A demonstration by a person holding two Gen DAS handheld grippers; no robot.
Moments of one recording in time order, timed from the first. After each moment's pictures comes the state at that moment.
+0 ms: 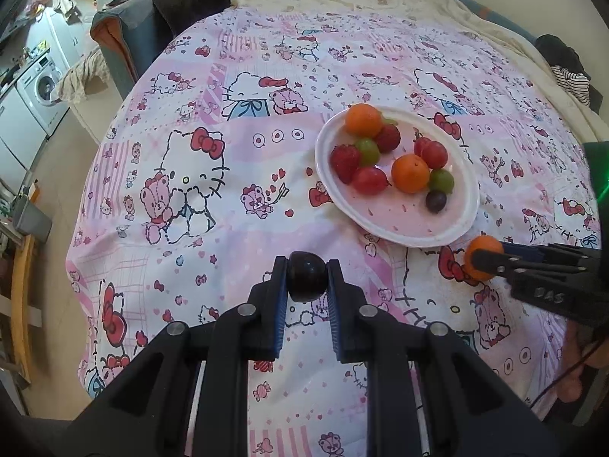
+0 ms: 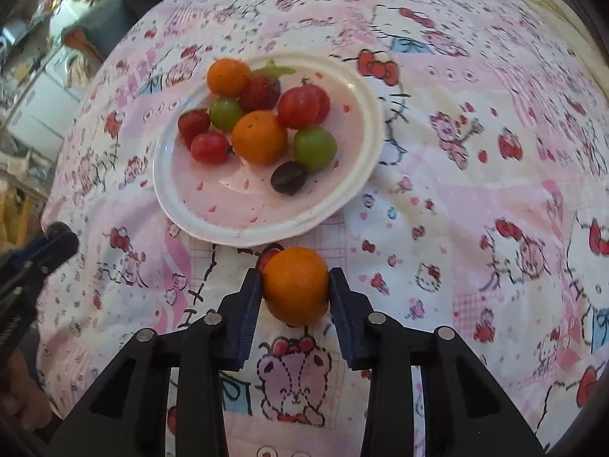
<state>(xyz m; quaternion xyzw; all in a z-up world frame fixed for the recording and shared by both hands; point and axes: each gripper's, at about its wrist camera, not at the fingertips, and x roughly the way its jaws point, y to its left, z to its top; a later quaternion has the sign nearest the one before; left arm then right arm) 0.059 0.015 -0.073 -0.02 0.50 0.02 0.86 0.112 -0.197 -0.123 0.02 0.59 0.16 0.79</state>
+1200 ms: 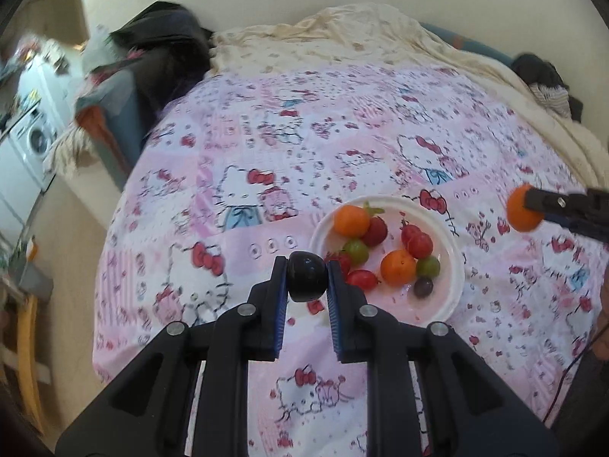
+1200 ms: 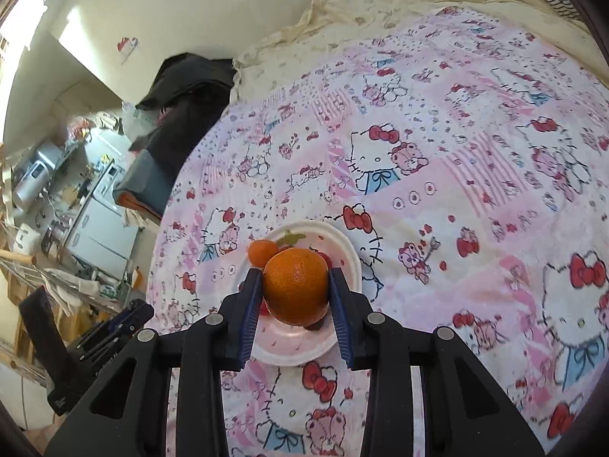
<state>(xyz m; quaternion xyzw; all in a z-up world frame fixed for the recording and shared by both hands) 0.116 0.008 -0.019 0.03 0.43 -0.02 0.90 0.164 -0.267 -0.031 0.21 0.46 0.20 0.84</state>
